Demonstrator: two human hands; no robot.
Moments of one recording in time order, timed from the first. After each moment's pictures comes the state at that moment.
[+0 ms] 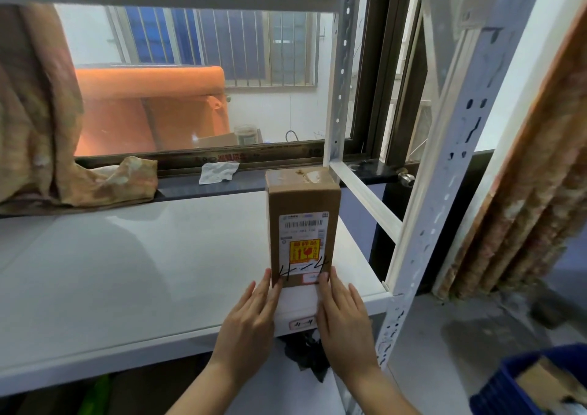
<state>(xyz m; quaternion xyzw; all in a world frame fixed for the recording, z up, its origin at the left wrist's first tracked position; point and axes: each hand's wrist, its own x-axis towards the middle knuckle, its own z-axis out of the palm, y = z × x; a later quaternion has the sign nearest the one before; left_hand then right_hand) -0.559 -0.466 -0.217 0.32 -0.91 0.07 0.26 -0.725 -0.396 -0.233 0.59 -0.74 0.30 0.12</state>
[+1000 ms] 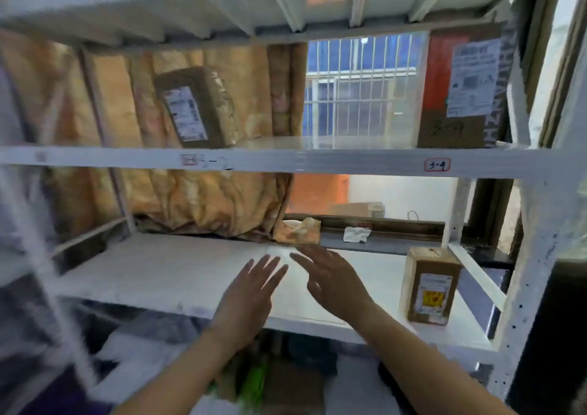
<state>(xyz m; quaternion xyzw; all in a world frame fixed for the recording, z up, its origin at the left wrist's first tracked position) -0.247 -0.300 0.037 0.46 -0.82 0.28 0.18 -0.448 -0.306 0.068 0.85 -0.40 0.30 0.17</state>
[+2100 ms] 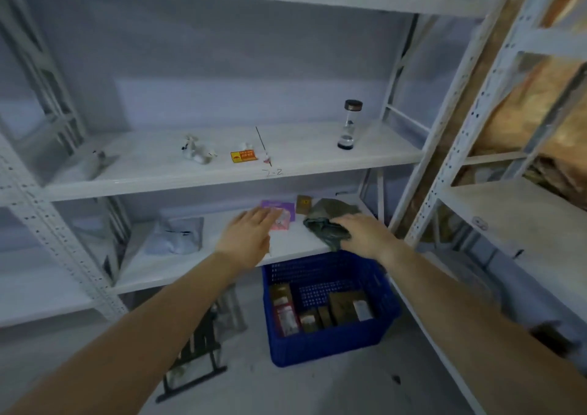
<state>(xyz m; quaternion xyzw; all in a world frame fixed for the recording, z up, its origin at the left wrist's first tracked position) 0.428 0.054 -0.045 0.91 -0.41 0.08 0.07 0.335 -0.191 -0.040 1.00 -0.06 -0.05 -0.04</state>
